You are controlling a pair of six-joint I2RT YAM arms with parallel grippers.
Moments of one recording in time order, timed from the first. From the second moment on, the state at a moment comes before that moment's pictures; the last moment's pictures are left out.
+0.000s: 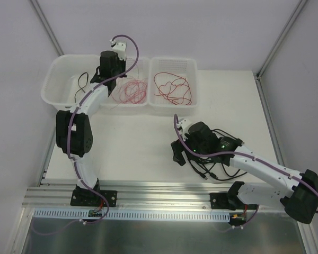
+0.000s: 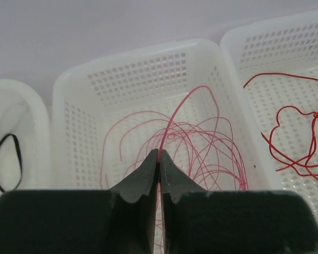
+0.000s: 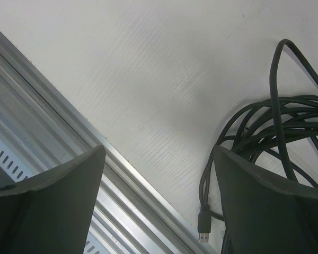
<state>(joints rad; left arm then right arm) -0.19 1.88 1.61 -0.01 -0.02 0.10 0.90 1.10 0.82 -0.54 -0.07 0.21</state>
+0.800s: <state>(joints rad) -0.14 1.79 1.59 -0.25 0.11 -0.16 0.91 0.99 0.80 -0.57 -0.07 0.23</state>
